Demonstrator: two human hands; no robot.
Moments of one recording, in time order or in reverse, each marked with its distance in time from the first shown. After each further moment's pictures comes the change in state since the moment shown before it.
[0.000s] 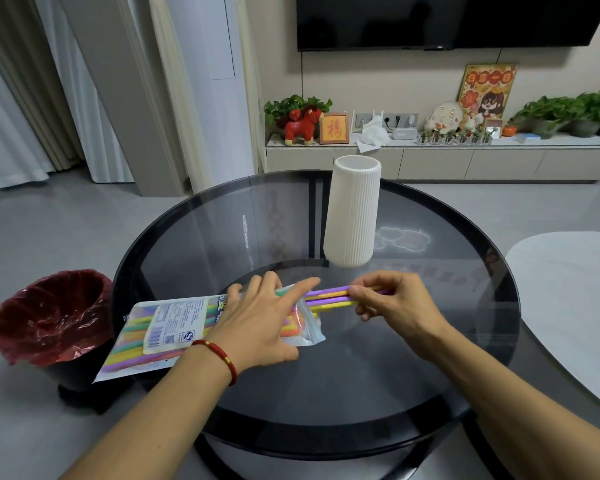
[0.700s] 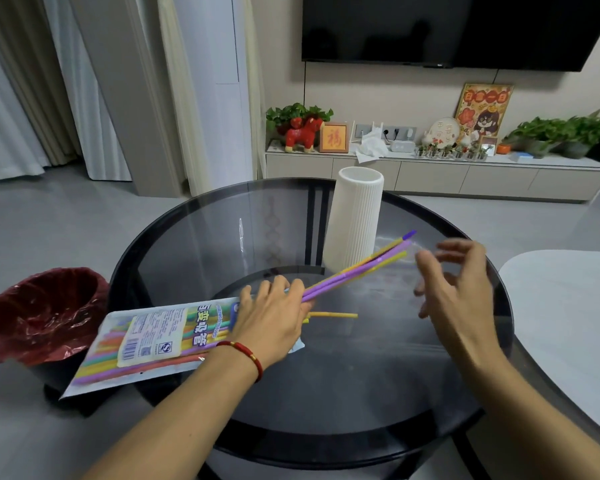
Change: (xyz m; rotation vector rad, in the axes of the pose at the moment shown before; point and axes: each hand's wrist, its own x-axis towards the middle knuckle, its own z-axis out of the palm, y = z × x) left_hand 0.017 0.023 0.000 -0.057 0.070 -0.160; right_hand -0.021 -0.041 -0.030 -0.216 0.497 -0.207
